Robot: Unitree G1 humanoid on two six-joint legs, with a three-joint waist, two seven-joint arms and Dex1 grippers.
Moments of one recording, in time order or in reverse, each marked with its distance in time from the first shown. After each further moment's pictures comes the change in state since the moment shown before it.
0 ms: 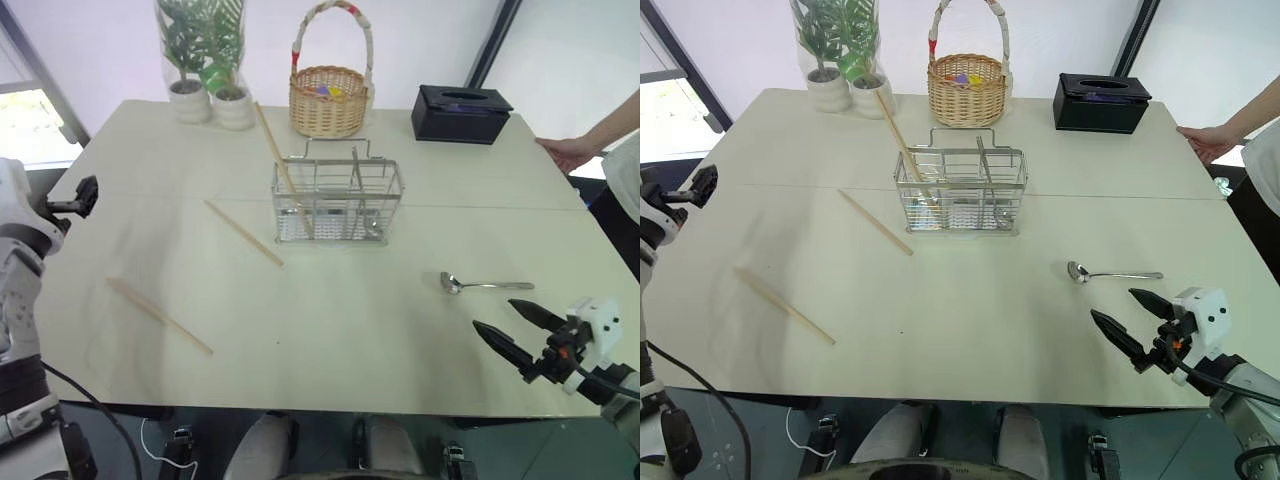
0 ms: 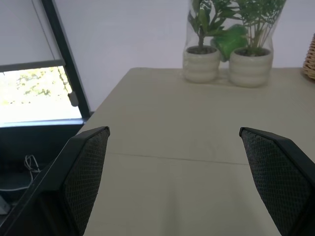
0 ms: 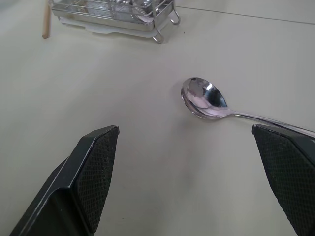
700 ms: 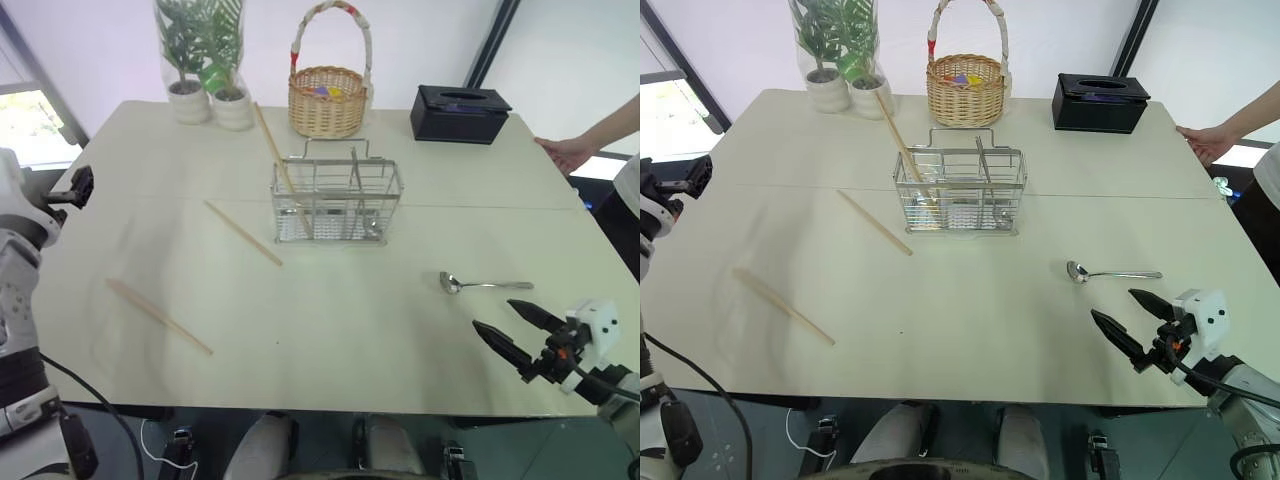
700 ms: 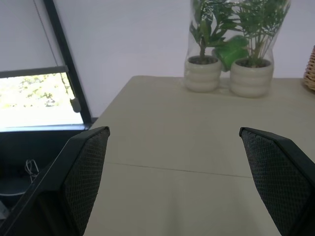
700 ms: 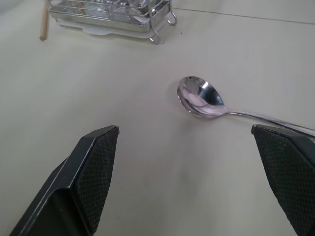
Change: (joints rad) left arm -0.033 0.015 0.001 0.001 -0.004 0.020 0.009; right arm -0.031 -0.009 0.005 0.093 -0.027 -0.060 0.039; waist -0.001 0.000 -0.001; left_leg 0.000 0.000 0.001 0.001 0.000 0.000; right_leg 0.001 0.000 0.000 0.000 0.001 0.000
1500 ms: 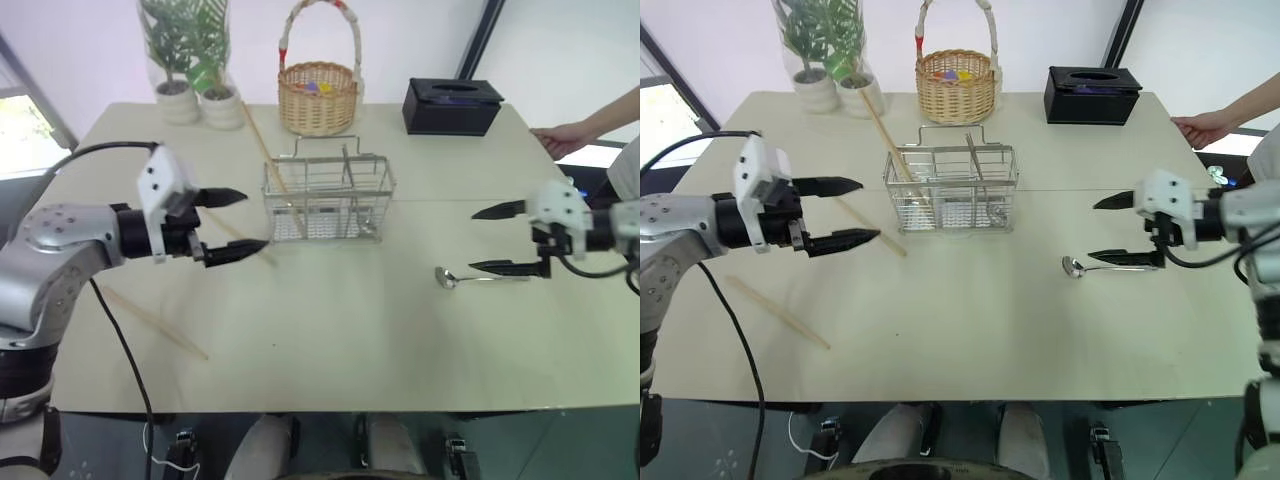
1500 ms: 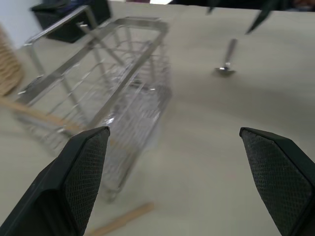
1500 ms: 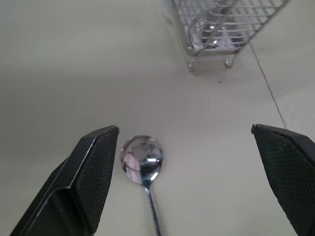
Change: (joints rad) left arm -0.116 0.189 -0.492 -0.341 -0.258 0.113 -0.767; right arm -1.132 -0.374 0.626 0.829 -0.421 -0.442 0.710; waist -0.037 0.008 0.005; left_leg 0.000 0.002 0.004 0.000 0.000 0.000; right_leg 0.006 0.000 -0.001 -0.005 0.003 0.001
